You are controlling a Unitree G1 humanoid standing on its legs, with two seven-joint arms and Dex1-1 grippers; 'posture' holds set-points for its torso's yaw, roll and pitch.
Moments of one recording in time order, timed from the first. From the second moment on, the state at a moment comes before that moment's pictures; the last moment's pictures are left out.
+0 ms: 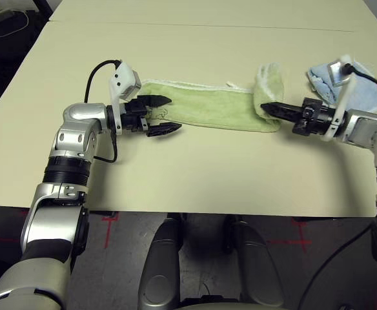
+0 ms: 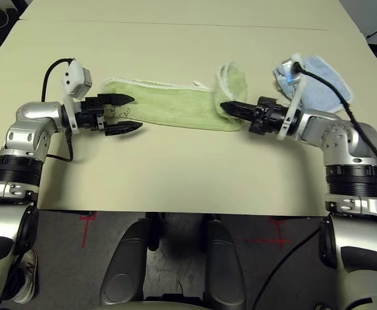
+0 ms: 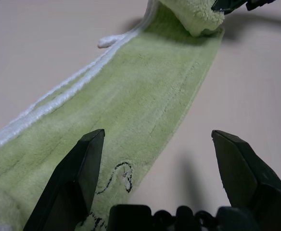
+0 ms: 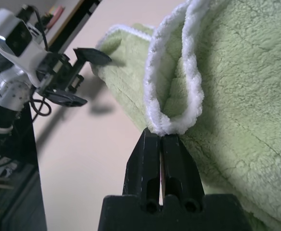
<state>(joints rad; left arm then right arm) -0.84 0.57 -0.01 0.49 -0.21 0.18 -1.27 -0.74 -0.60 -0.11 0.25 0.69 0.91 0.95</state>
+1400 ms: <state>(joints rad) -0.82 0.58 -0.01 0.47 -0.21 0.20 -1.26 -0.80 -0.60 -0.13 0.36 0.57 0.55 1.14</state>
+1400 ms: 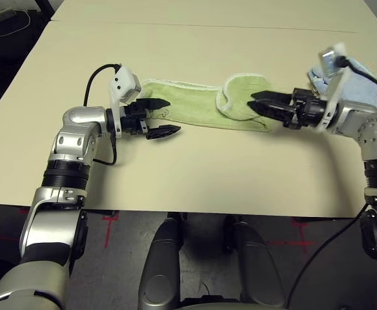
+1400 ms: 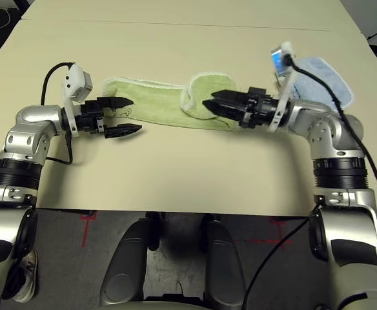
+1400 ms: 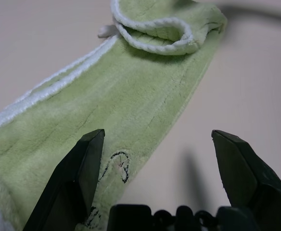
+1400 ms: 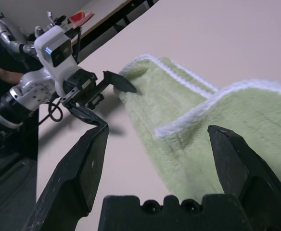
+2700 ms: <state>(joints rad) -0.77 0.72 0.07 0.21 -0.42 0.64 -1.14 -0.77 -0.57 -0.14 0.86 0.36 -0.30 1.49</state>
